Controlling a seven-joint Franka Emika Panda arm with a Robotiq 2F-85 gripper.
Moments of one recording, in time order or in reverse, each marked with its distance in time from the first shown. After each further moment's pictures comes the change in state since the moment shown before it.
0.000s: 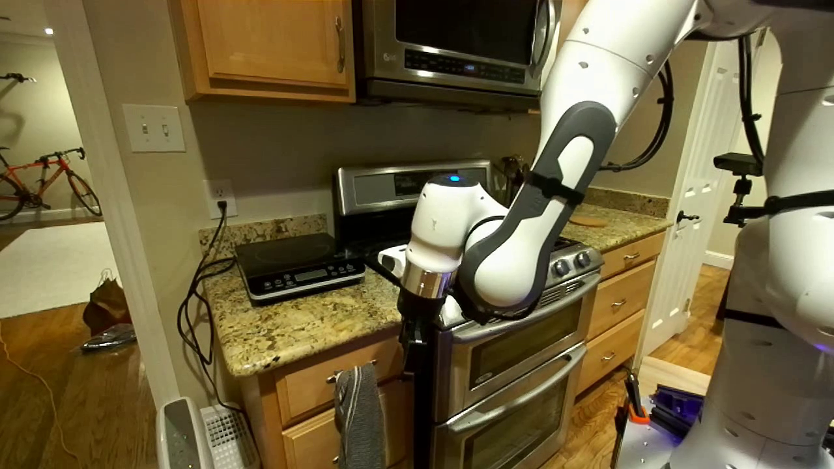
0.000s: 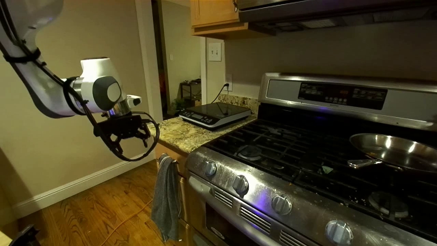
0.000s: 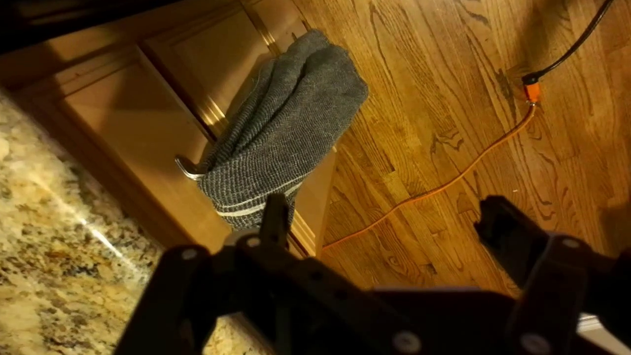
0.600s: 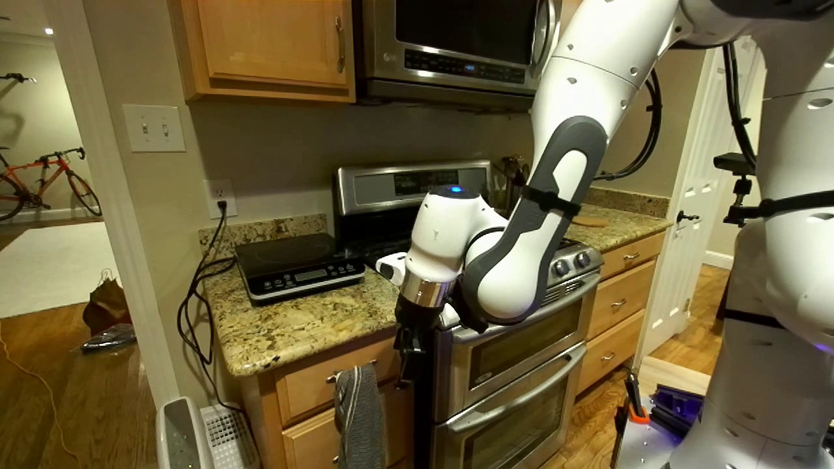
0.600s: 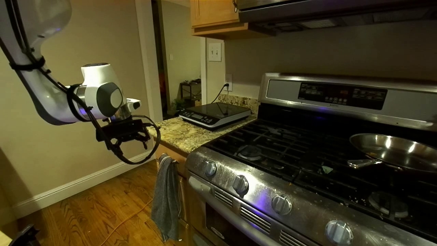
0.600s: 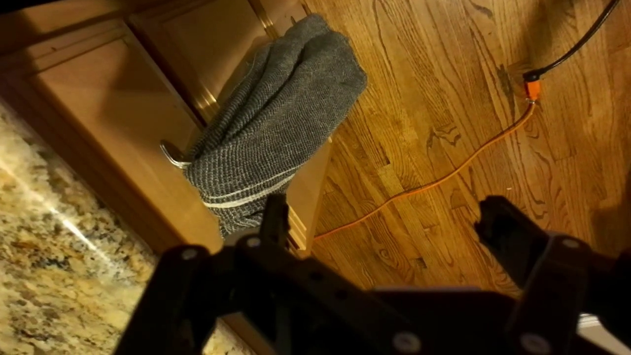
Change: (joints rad) arm 0.005 0.048 -0.010 0.005 -0.048 0.068 0.000
